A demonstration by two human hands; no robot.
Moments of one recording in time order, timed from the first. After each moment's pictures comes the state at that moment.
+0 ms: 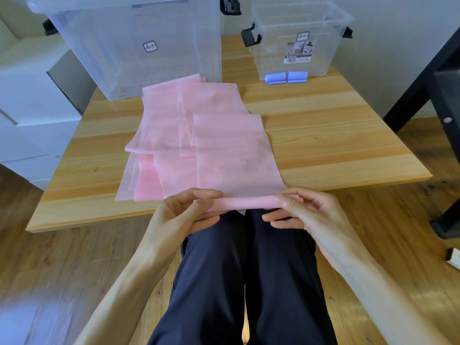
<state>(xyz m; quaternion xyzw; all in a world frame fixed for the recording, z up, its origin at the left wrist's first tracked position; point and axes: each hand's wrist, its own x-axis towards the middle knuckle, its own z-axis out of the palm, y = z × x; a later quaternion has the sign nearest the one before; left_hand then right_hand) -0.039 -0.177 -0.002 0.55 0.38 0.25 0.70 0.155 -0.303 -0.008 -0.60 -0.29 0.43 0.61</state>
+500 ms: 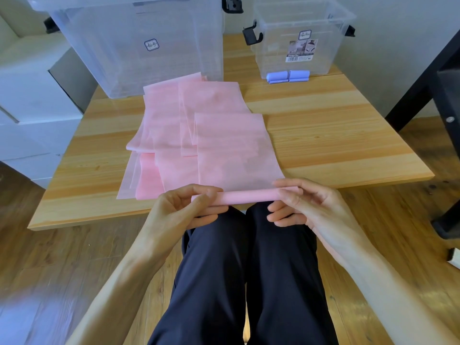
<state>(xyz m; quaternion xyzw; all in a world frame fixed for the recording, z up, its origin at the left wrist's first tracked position) -0.040 -0.171 0.005 0.57 0.38 0.23 0.69 0.157 -0.299 0.000 -0.58 -0.28 0.45 0.62</state>
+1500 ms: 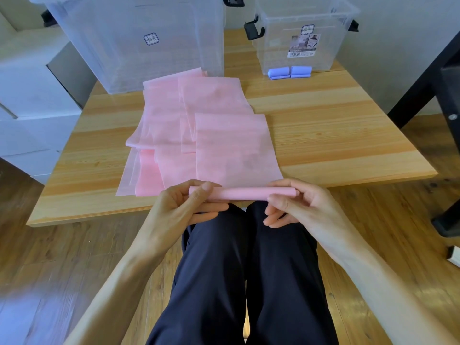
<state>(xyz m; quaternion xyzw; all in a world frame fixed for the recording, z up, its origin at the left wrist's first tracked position) -0.039 -0.169 0.002 0.61 0.37 0.22 0.67 0.156 -0.295 -0.006 -0.62 -0.35 0.45 0.55</state>
